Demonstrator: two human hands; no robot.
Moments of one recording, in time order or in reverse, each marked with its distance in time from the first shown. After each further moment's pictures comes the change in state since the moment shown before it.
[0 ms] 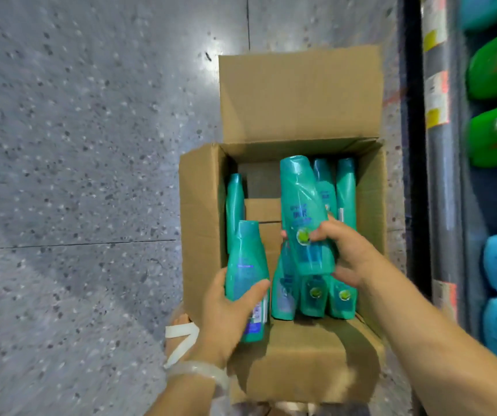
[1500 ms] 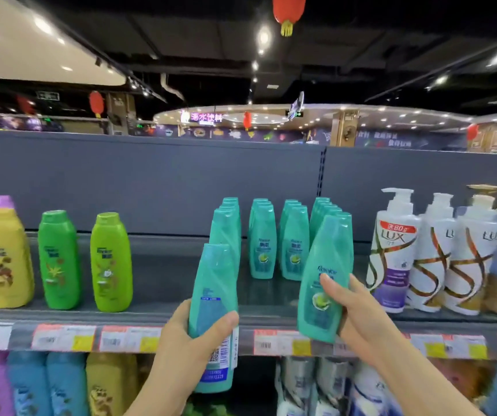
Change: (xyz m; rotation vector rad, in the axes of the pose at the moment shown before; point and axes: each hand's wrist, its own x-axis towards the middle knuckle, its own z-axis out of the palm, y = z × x) left_hand -0.872 0.272 0.115 0.457 -1.481 1.064; right_hand -1.030 0.076 0.024 0.732 1.154 -1.522
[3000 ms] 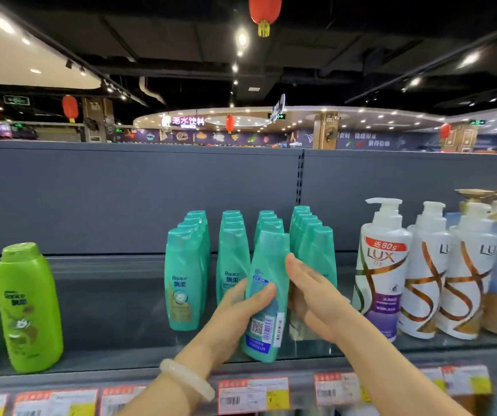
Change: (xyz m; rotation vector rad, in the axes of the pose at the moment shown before) left_hand 0.106 0.002 0.117 -0.274 -0.582 -0.032; right_hand 0.087 -0.013 -0.009 -0.058 -0.195 0.009
